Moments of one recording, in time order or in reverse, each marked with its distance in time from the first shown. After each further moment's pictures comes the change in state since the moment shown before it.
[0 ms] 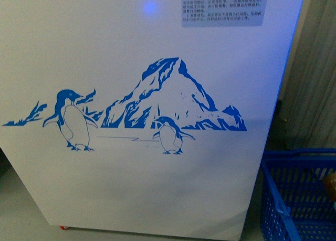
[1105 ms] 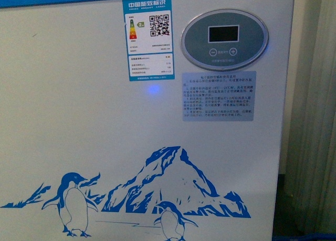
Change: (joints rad) left arm 0.000 0.000 0.000 0.000 0.000 0.000; right arm 0.234 -1.756 -0.036 -0.633 -0.026 0.220
